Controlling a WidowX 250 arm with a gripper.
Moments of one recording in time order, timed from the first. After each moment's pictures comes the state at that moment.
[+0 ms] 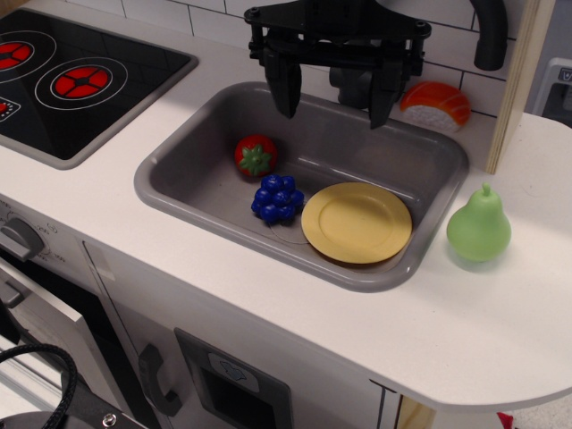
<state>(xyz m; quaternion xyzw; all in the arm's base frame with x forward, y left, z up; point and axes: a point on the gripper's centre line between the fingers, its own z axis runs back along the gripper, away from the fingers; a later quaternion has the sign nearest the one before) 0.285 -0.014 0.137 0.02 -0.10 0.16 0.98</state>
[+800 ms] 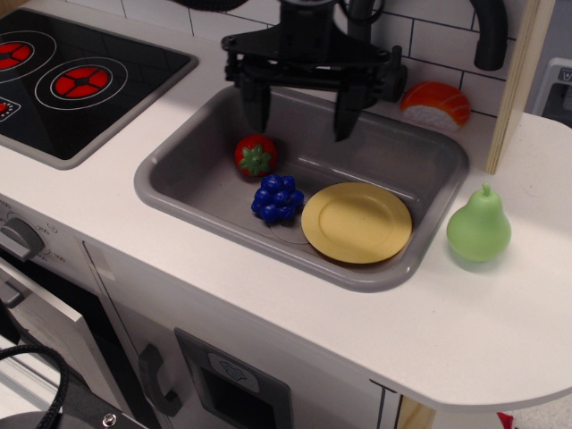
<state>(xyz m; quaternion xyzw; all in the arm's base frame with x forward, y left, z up) 0.295 0.019 0.106 0.06 -0.11 0.21 0.97</state>
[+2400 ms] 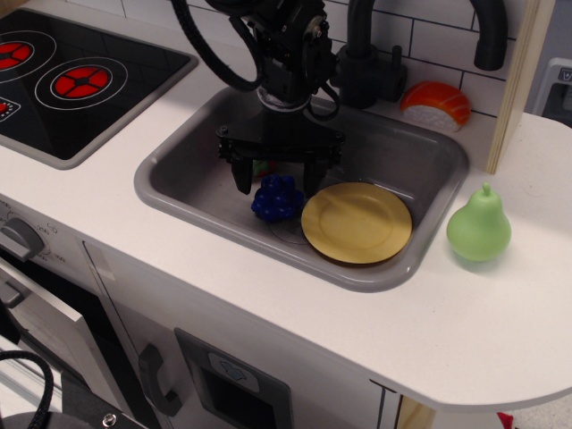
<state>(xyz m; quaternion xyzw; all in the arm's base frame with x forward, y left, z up) 0.324 0.057 0.005 0.07 -0.10 0.26 0.96</state>
